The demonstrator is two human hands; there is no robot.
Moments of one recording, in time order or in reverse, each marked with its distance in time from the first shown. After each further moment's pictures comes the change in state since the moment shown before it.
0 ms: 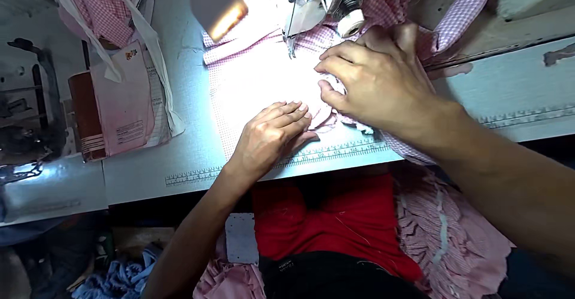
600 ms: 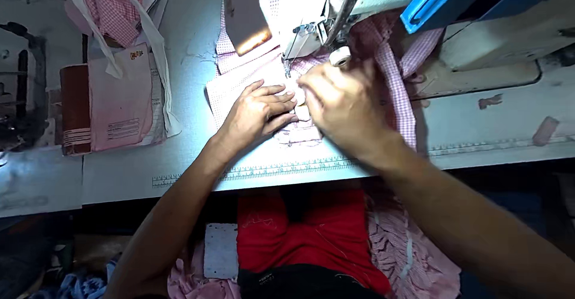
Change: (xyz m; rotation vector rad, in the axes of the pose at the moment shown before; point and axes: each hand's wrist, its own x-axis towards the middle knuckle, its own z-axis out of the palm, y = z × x) left_hand 0.032 -0.056 -0.003 -0.006 0.000 0.042; right_hand 0.011 -0.024 0.001 0.045 0.258 -0.004
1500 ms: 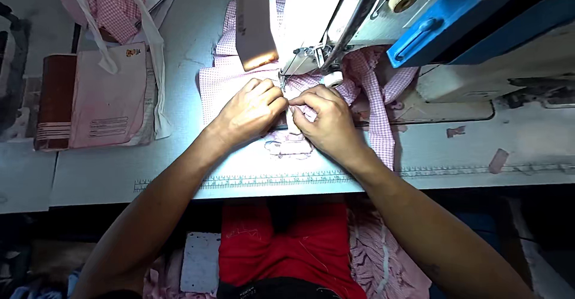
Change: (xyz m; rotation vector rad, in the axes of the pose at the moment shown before) left_hand 0.024 -0.014 -0.008 0.252 0.009 0.187; right_hand -0.005 0.012 0.018 0.324 -0.048 0.105
